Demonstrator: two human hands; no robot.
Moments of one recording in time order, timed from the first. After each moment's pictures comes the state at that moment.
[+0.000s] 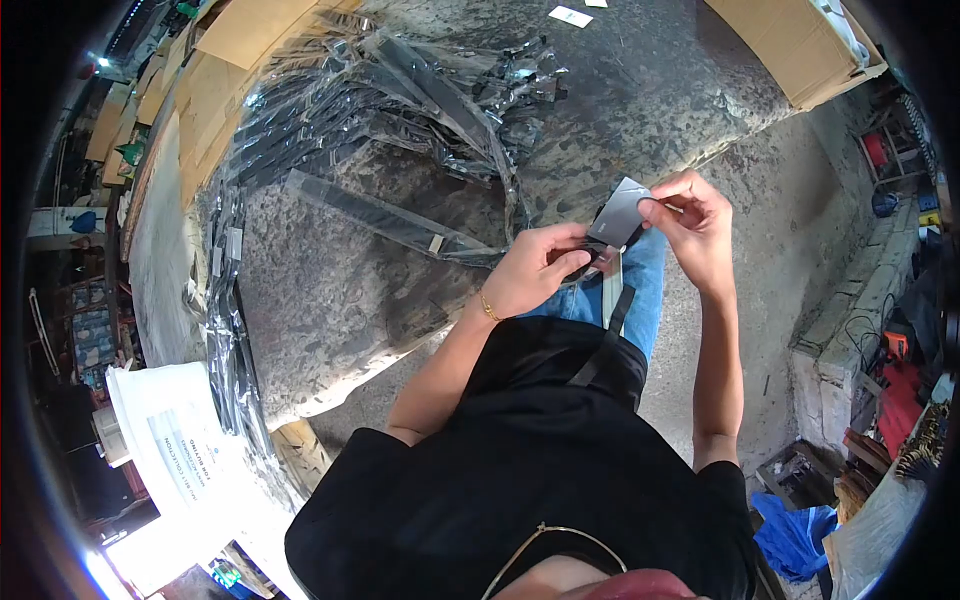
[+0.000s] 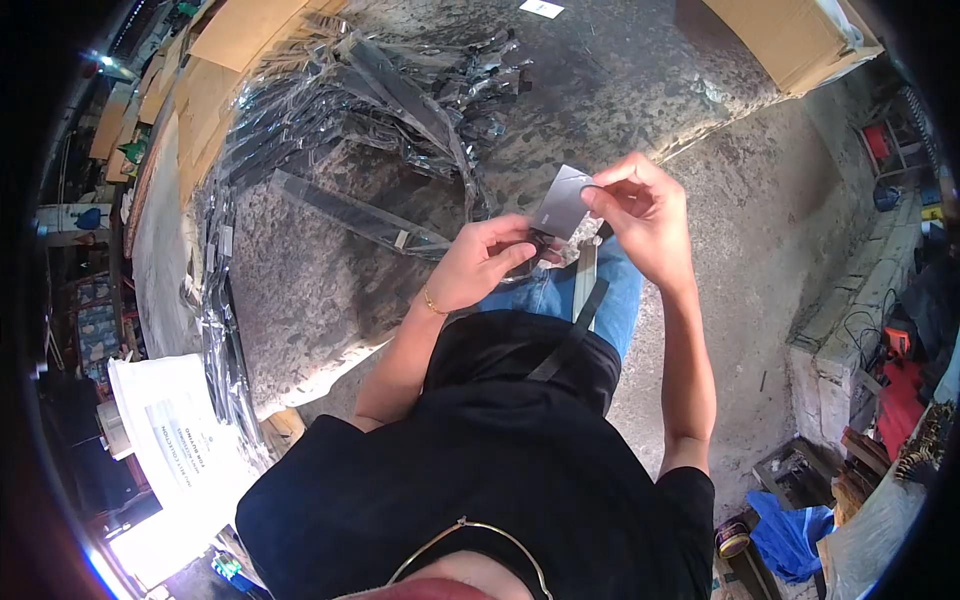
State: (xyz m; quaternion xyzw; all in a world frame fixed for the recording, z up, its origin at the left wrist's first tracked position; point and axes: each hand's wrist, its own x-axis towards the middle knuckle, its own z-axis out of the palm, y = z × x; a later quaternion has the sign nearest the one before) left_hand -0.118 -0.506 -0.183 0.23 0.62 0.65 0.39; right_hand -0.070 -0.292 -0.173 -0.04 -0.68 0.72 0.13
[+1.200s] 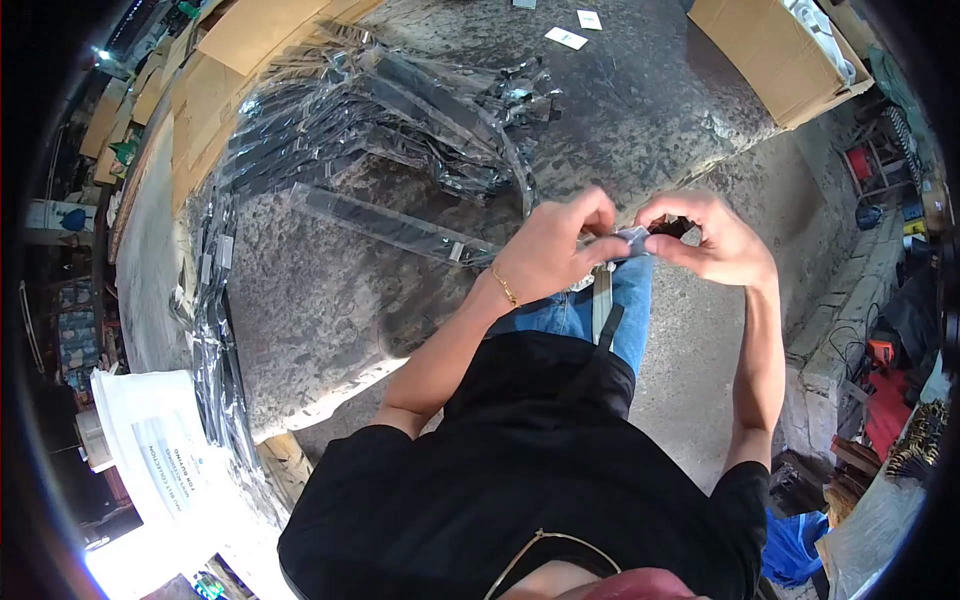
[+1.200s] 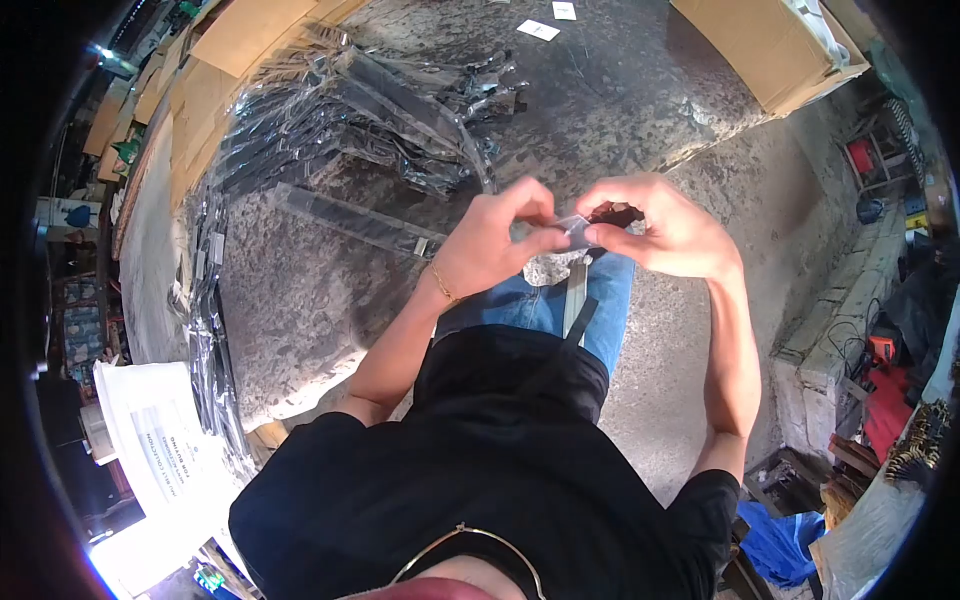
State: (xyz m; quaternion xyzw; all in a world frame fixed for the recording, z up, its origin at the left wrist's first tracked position) left_hand -0.142 -0.478 -0.152 0.36 0.73 0.56 0.17; right_hand -0.088 -0.259 -0.101 0.21 -0.84 0.49 -0.10
